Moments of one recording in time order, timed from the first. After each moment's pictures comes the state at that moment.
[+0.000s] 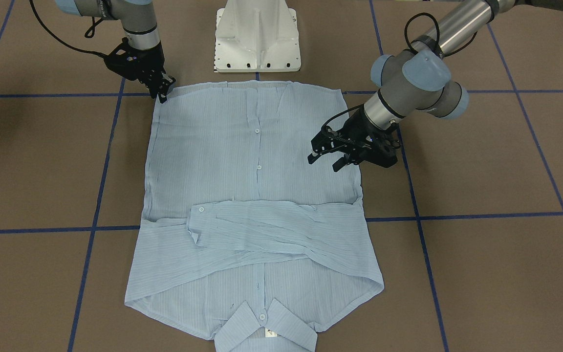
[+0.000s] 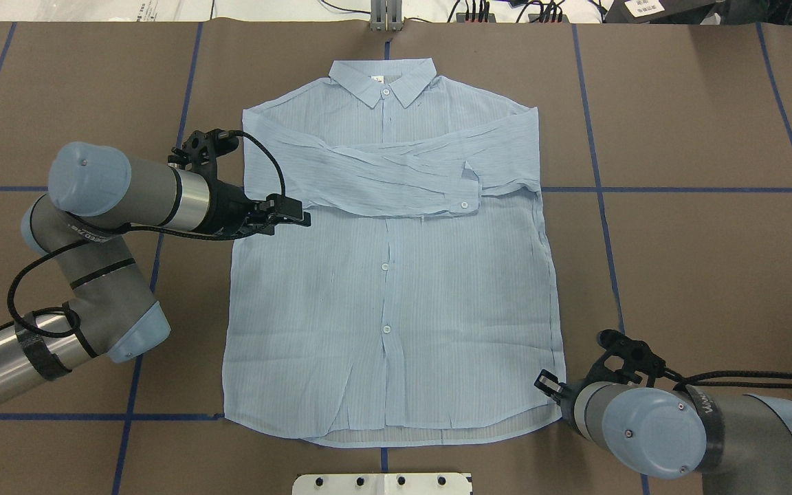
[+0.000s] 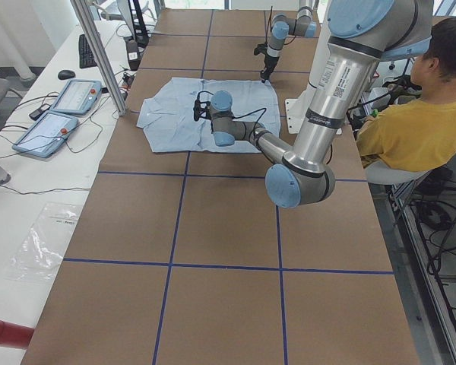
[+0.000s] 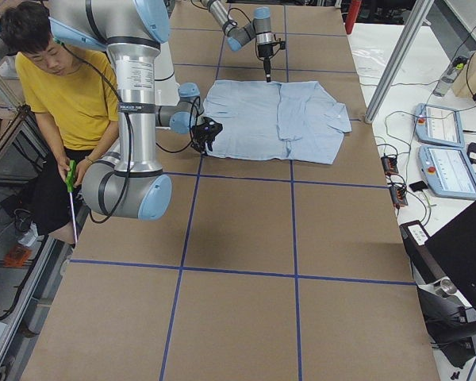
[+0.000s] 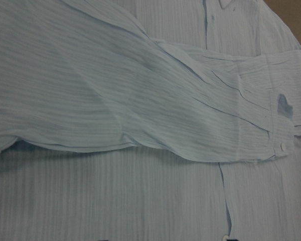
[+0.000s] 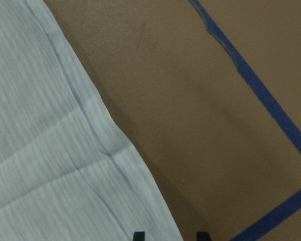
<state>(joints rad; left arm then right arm) -0.66 -2.00 -1.54 -2.53 -2.01 -1.40 0.14 -1.54 2.11 -1.43 1.50 2.08</state>
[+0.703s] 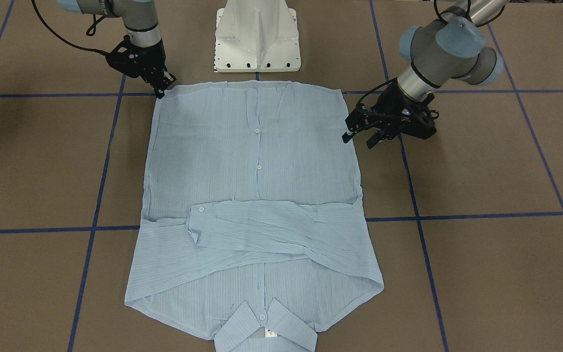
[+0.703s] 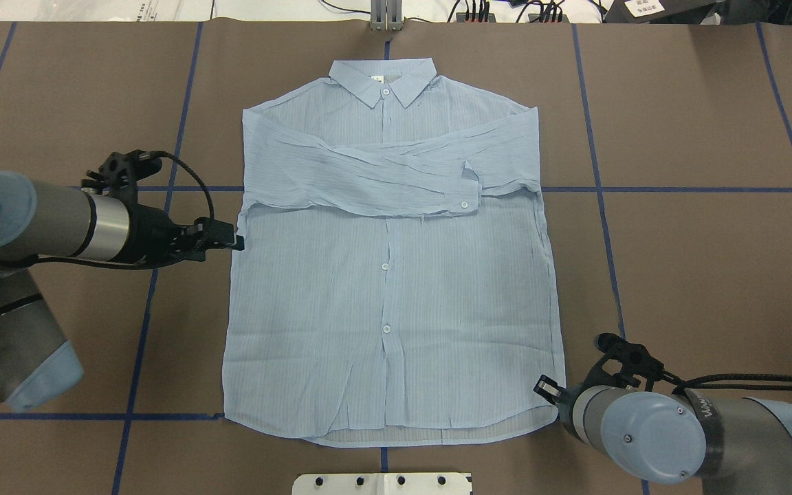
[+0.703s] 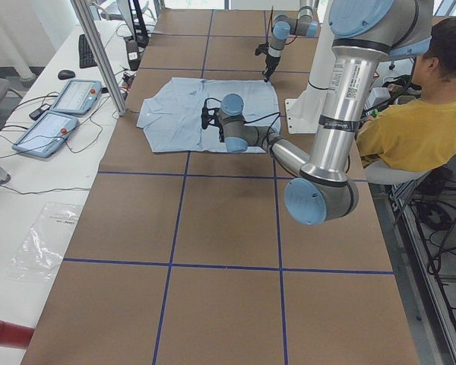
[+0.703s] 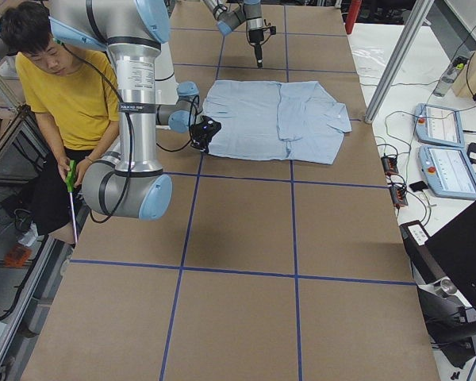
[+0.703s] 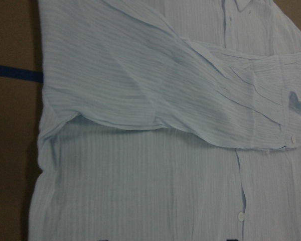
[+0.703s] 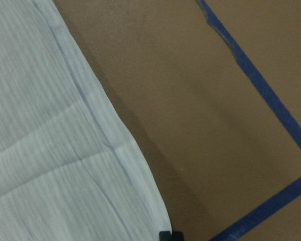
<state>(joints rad) -0.66 -1.72 -1.85 -2.34 -1.97 -1.42 0.13 -1.53 2.12 -1.44 1.50 2.07</state>
